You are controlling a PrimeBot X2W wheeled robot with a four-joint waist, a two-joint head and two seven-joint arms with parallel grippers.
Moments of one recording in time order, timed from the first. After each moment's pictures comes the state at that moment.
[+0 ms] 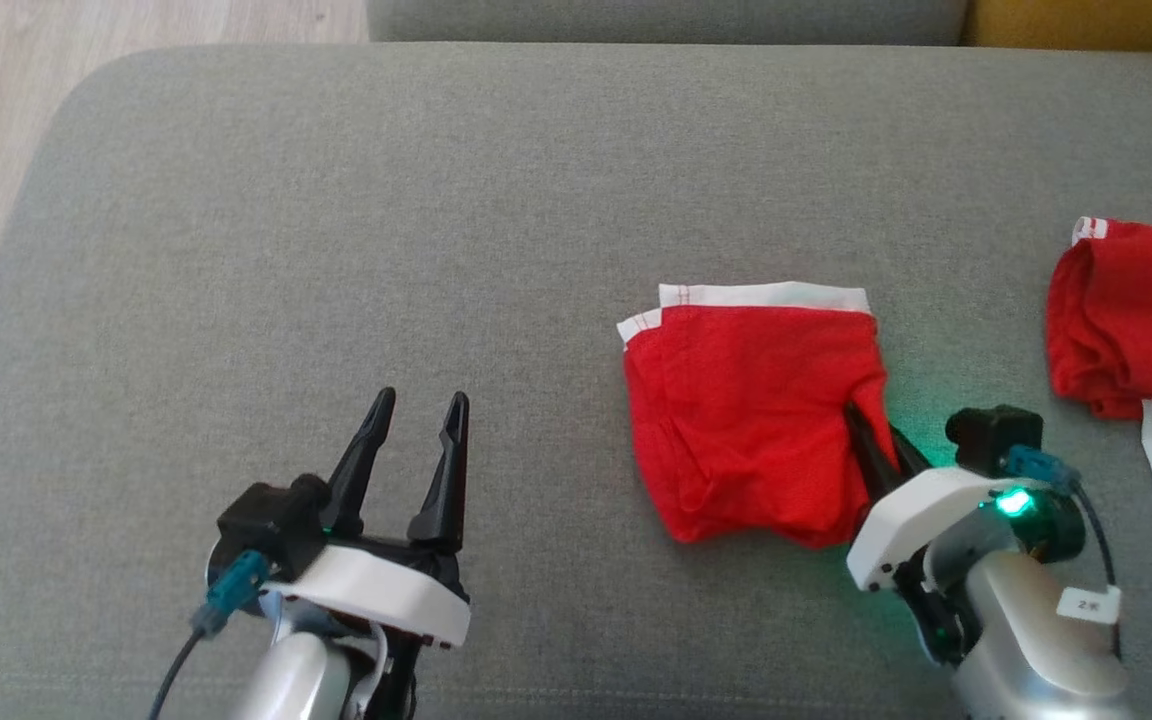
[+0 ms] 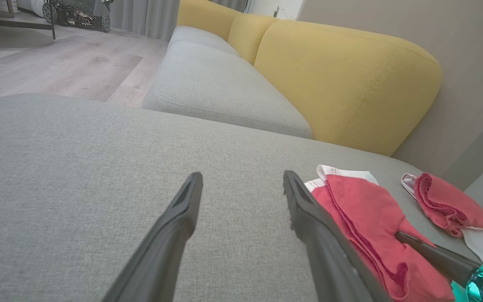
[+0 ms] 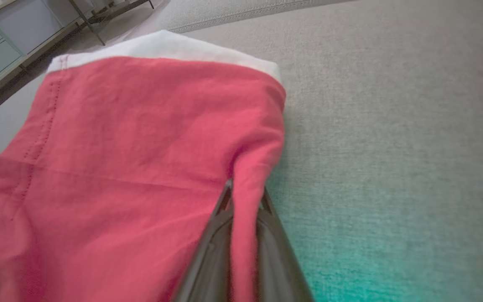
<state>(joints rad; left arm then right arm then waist) -0.07 0.05 -0.34 0.15 -0.34 -0.02 -0.25 -0.30 -0.08 0.18 0.67 0.29 0.13 -0.04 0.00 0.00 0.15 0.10</state>
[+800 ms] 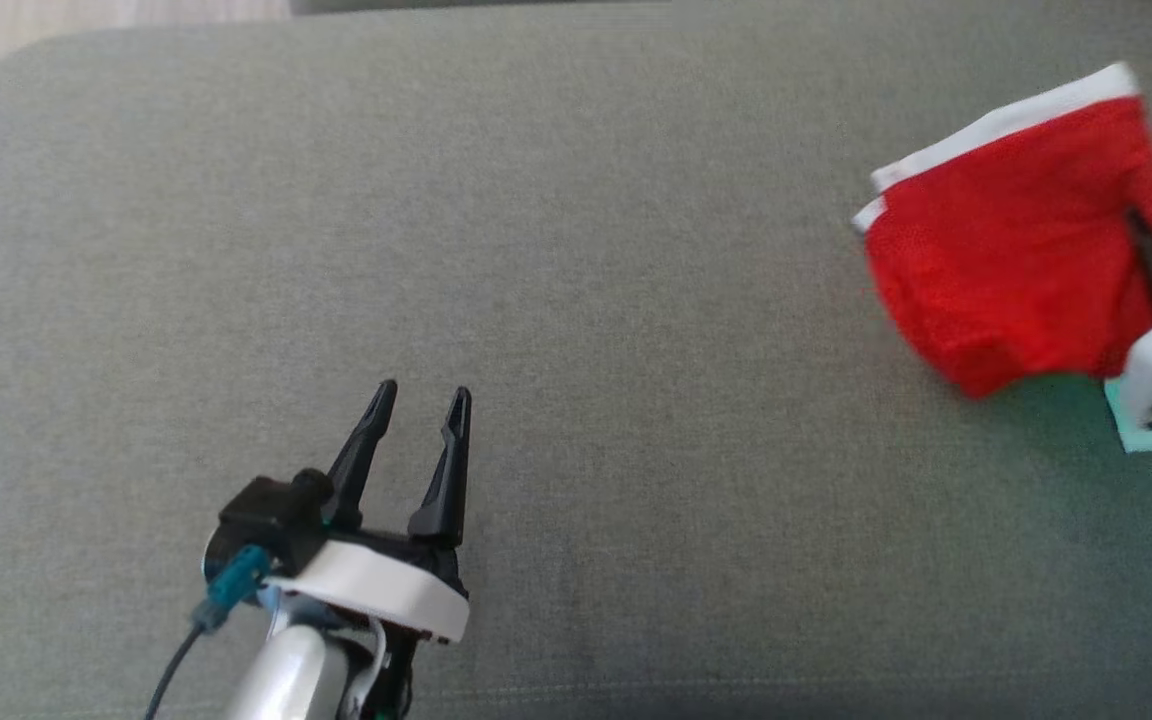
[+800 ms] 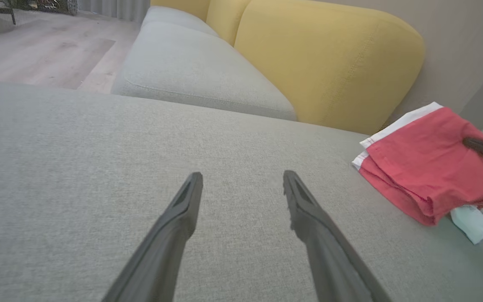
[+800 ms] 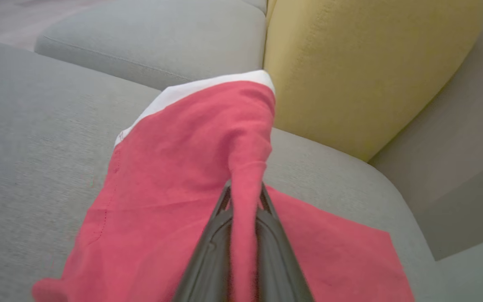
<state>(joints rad) -0.08 0.05 -0.34 0.15 -0.32 -0.04 -0.25 -0.44 -0.48 0.15 0.46 0.17 0.13 0.08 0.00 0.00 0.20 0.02</state>
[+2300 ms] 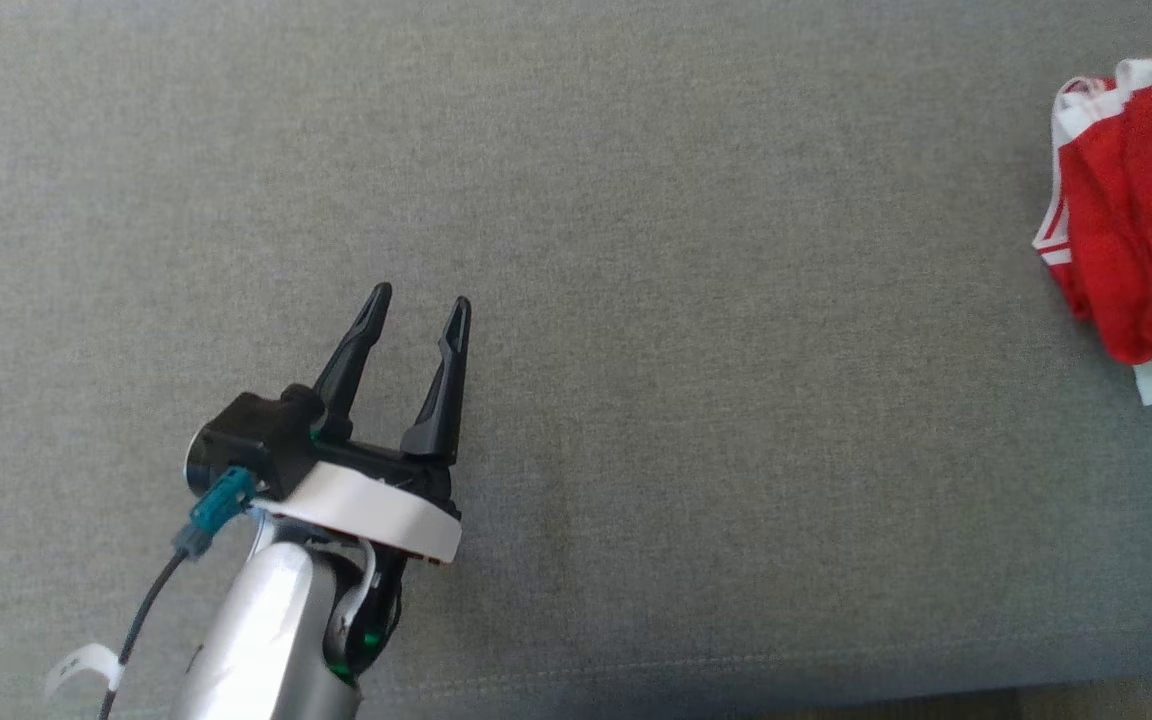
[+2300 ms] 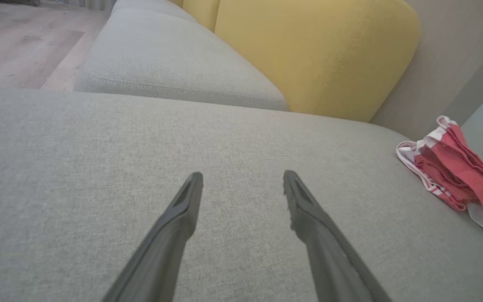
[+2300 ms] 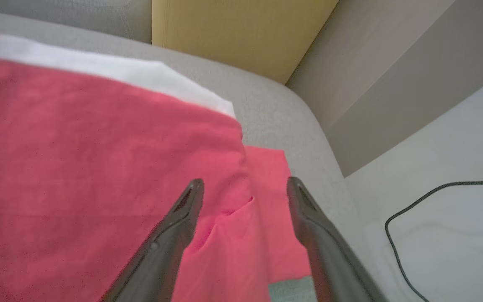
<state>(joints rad) -0.22 0.05 -0.31 0.16 -0.27 -0.09 -0.25 -0.50 -0.51 -0.15 0.51 0.06 0.13 0.22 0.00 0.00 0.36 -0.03</state>
